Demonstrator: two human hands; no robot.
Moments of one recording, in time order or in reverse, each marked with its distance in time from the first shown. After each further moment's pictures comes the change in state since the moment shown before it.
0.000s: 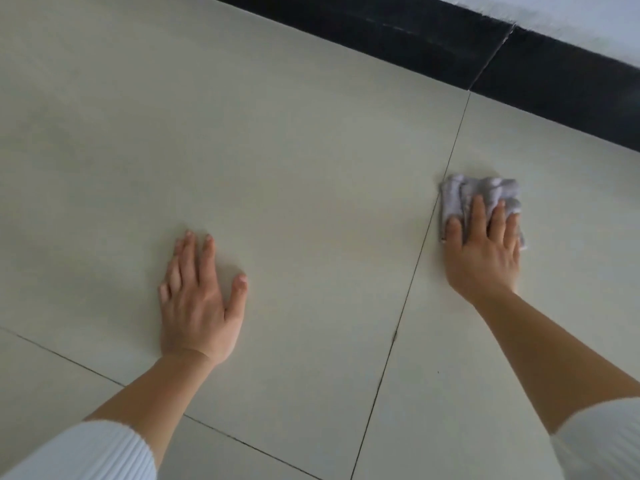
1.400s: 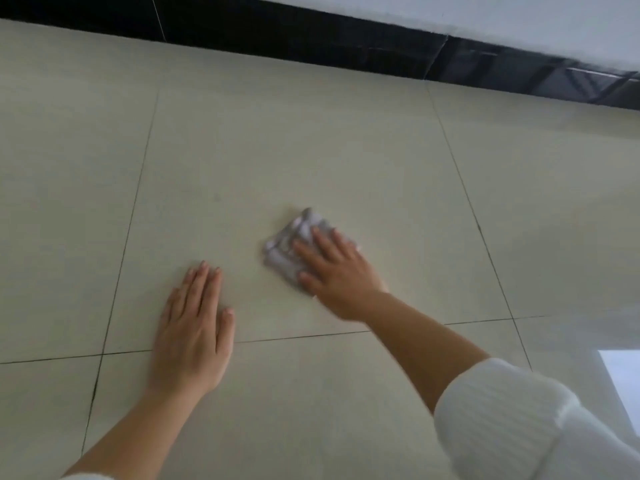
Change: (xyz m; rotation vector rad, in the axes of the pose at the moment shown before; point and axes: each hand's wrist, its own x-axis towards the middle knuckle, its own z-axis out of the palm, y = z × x) left_hand 0.093 -0.297 -0.065 -0.064 -0.184 0.677; right_hand -0.229 -0.336 0.101 -0.130 -0.243 -0.251
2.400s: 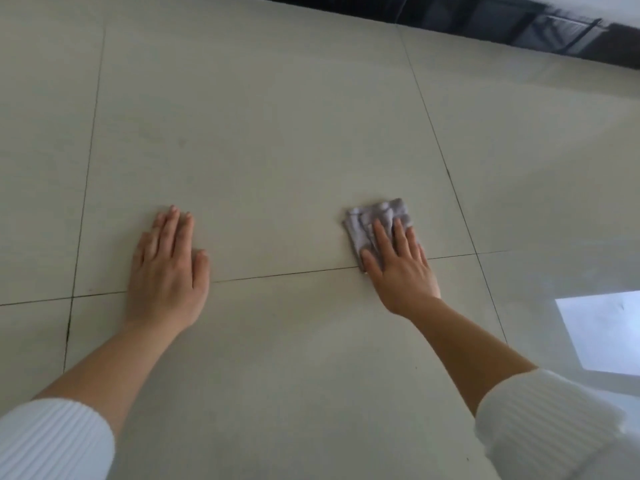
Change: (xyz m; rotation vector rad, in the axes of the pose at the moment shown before) left_hand -0.002 0.001 0.005 0.016 0.081 0.019; right_hand -0.109 0.070 0.053 0.091 0.132 0.452
